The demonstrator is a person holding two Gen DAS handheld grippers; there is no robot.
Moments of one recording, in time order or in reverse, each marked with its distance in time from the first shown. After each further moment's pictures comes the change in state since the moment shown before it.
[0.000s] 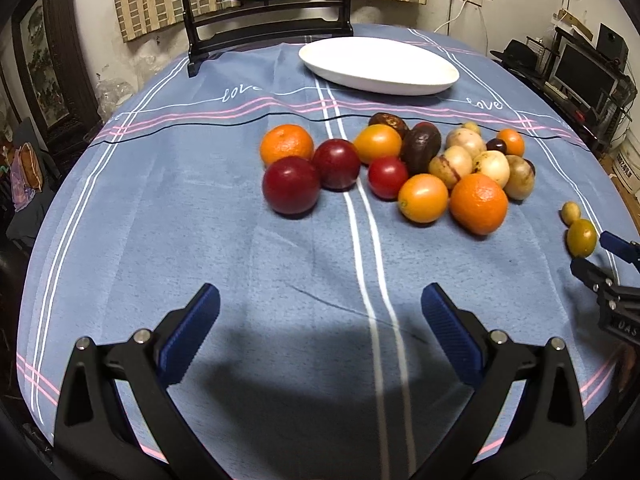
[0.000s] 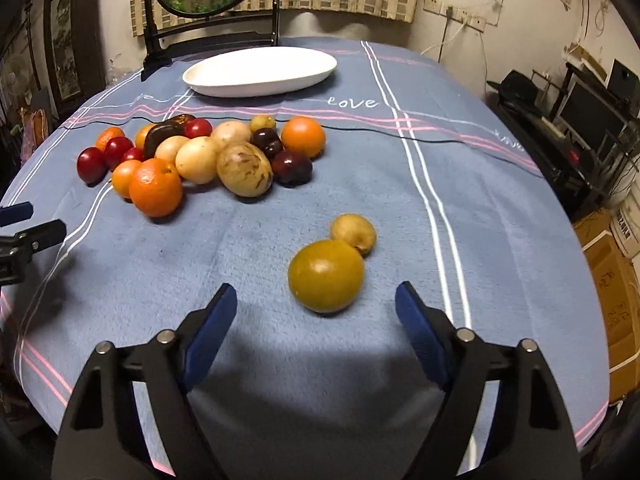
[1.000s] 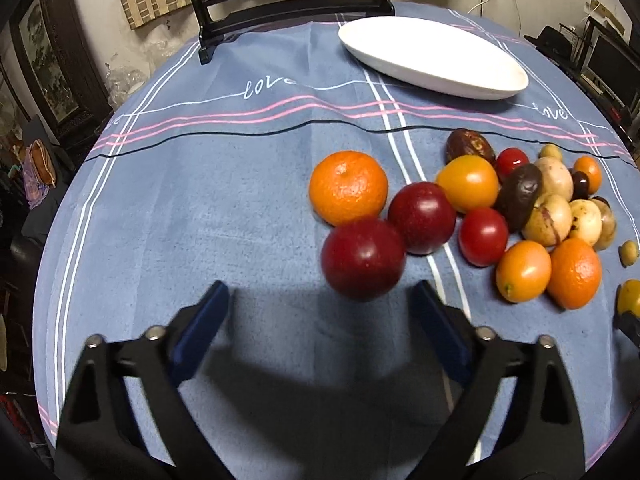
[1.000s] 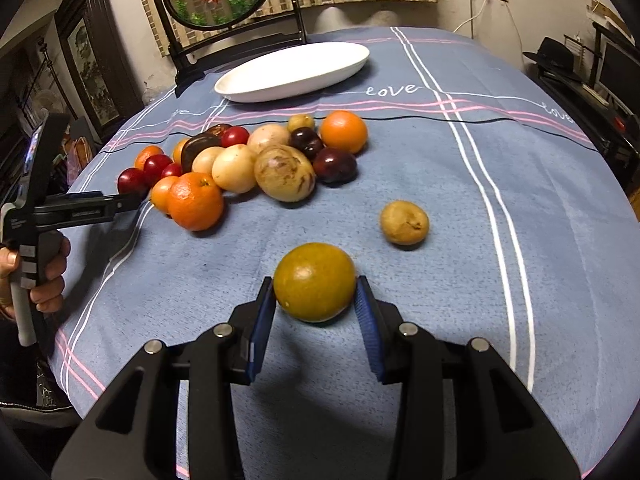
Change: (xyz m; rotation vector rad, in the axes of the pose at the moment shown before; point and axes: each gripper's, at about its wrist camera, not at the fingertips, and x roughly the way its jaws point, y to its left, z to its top) left arm 0.063 0.031 0.056 -0.009 0.099 0.084; right arm 0.011 -0.005 0.004 0.066 0.016 0.235
